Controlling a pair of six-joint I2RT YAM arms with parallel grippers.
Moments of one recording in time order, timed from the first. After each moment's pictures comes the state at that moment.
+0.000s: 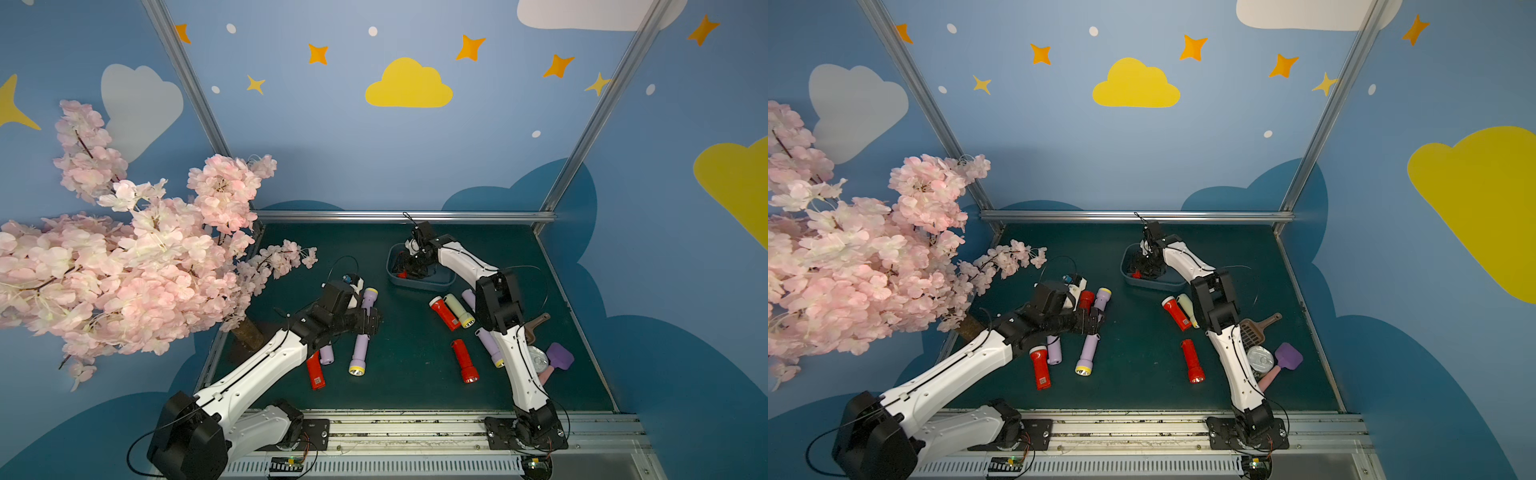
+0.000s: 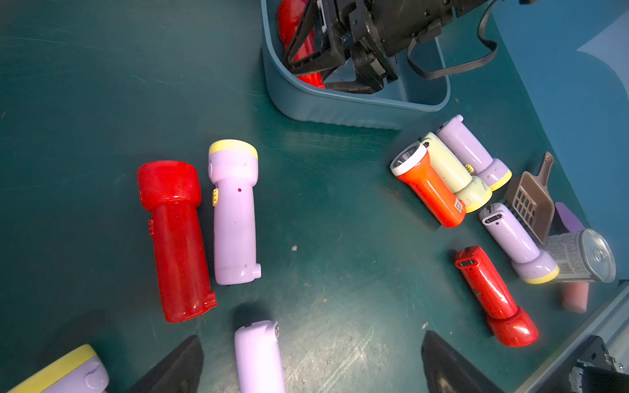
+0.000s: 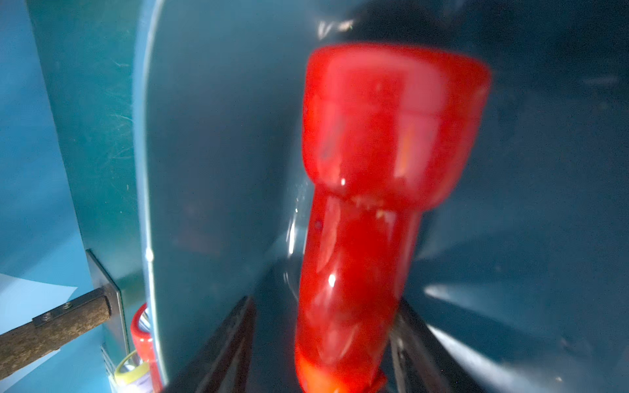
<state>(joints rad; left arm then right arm) -0.55 1.13 0.78 -0.43 0.10 -0.41 0.51 2.46 2.12 -0.75 -0.41 0.54</state>
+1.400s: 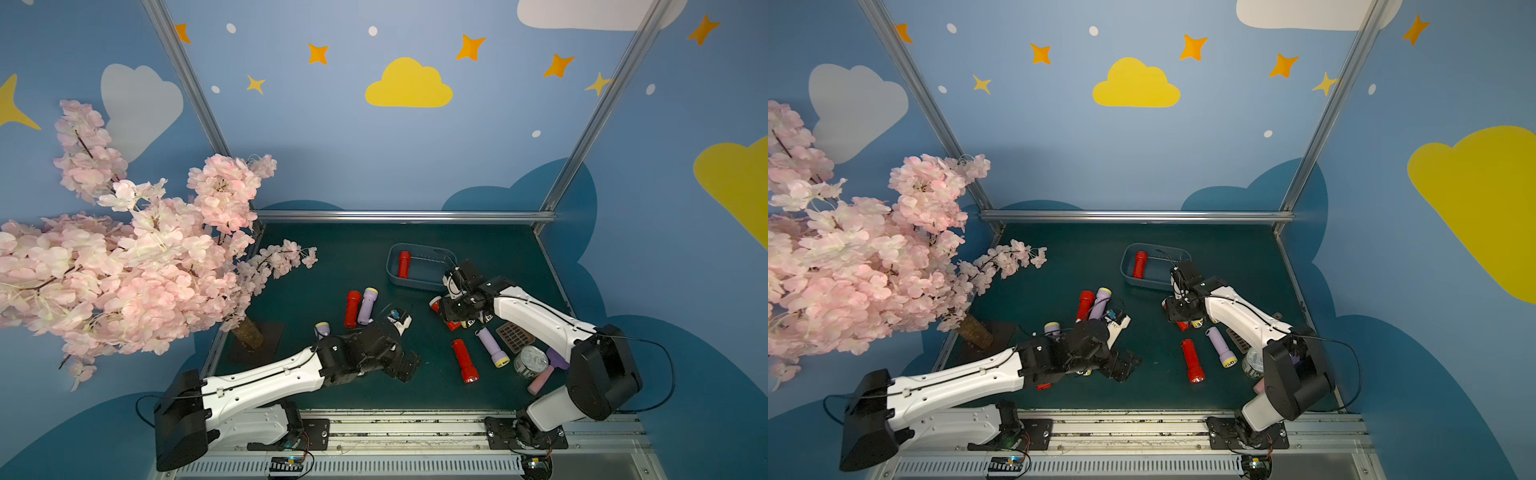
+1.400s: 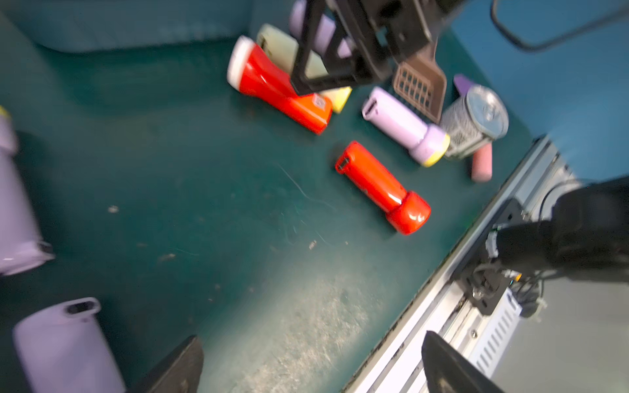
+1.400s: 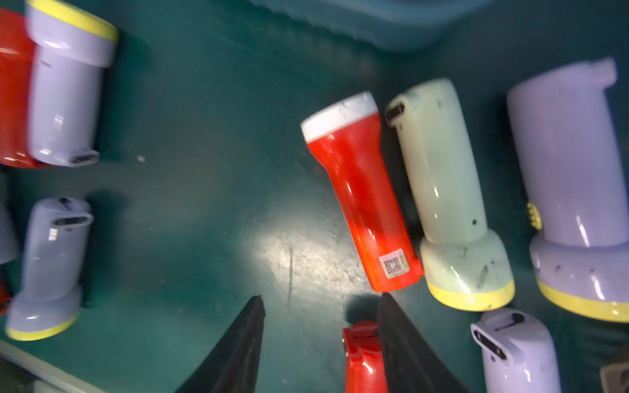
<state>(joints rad) -1.10 1.19 0.80 -0.43 -0.05 -0.52 0.57 1.53 1.07 -0.72 -0.08 0.34</state>
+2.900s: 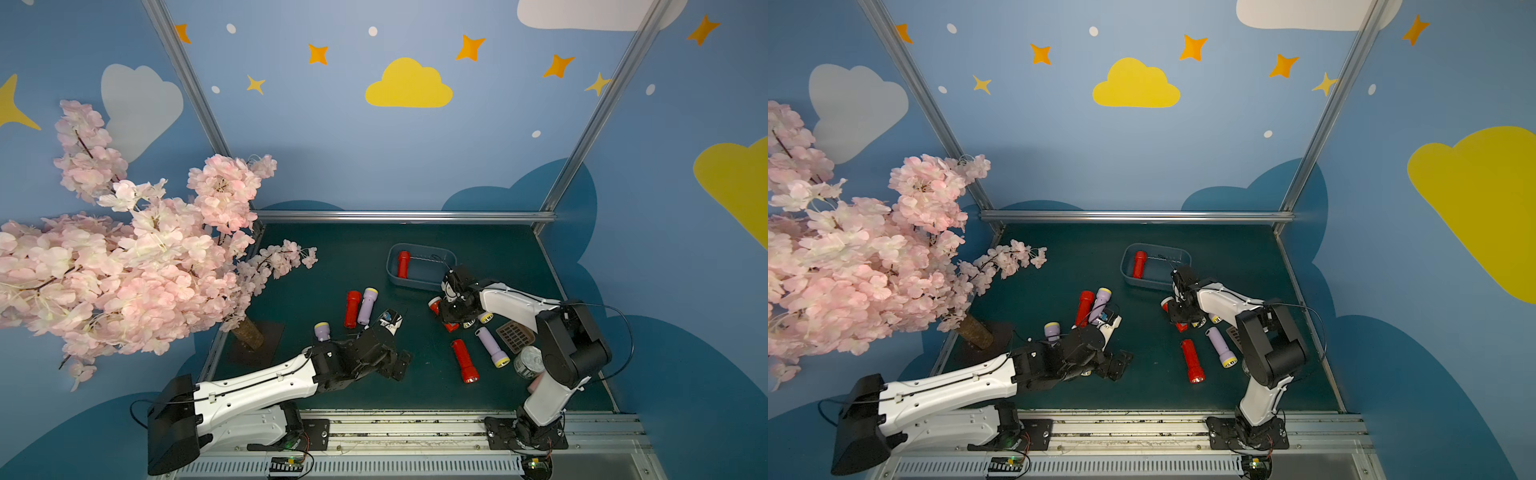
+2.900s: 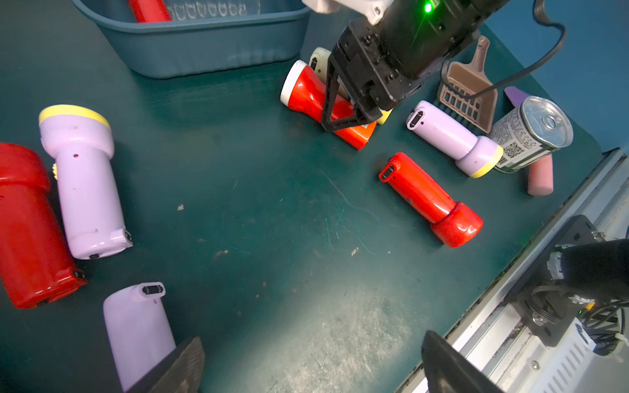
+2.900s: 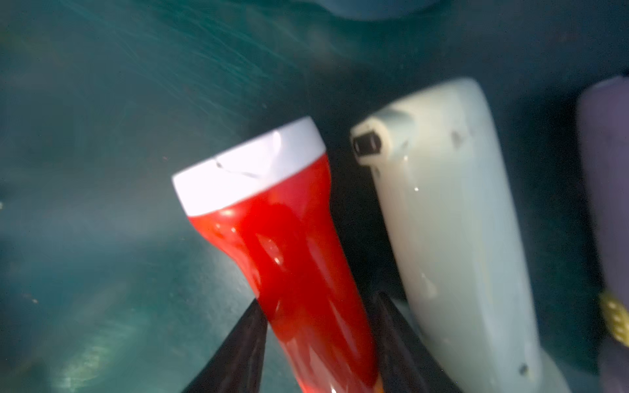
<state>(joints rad) -1.09 1.10 0.74 -0.43 -0.21 -0.52 0.51 1.75 1.07 -0.59 -0.09 0.30</state>
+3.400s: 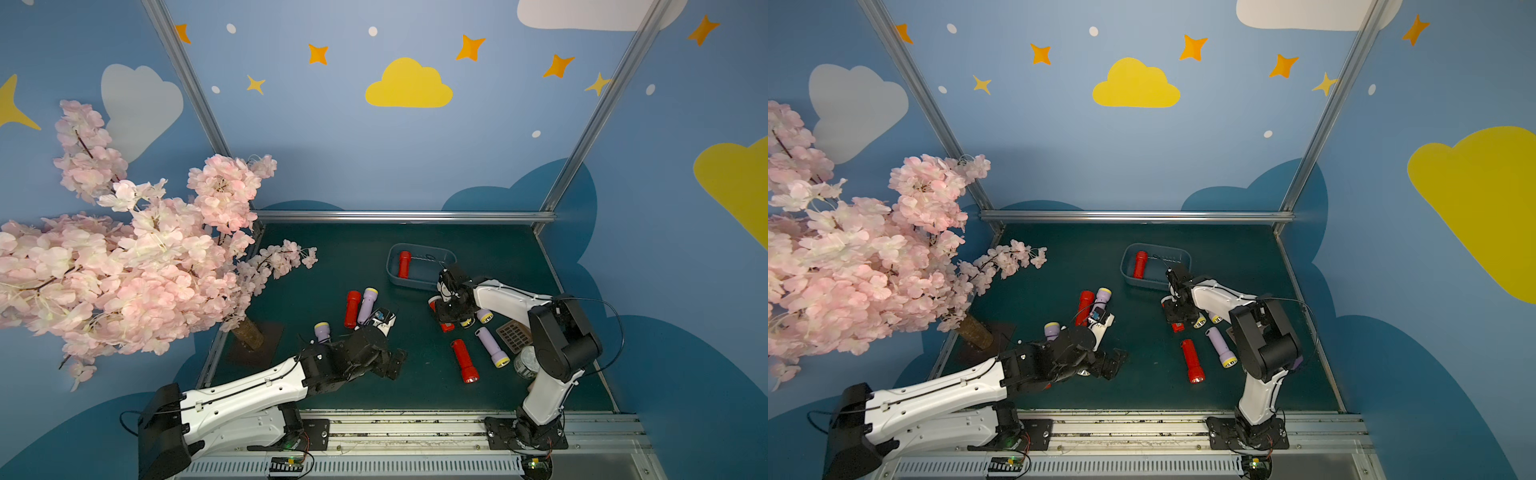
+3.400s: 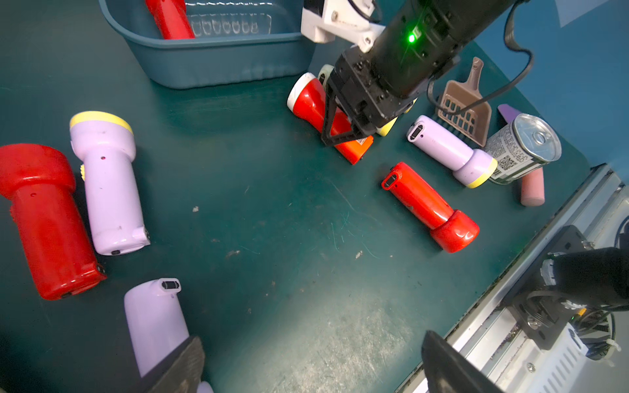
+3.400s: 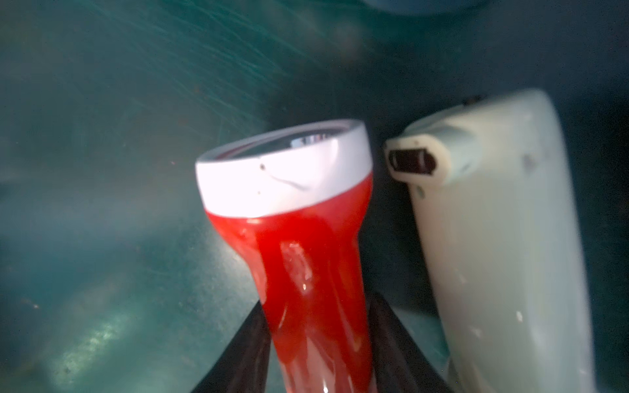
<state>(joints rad) -1.07 1.02 0.71 -0.44 -0.21 -0.52 0.54 1.80 1.12 -0.63 -0.09 0.31</state>
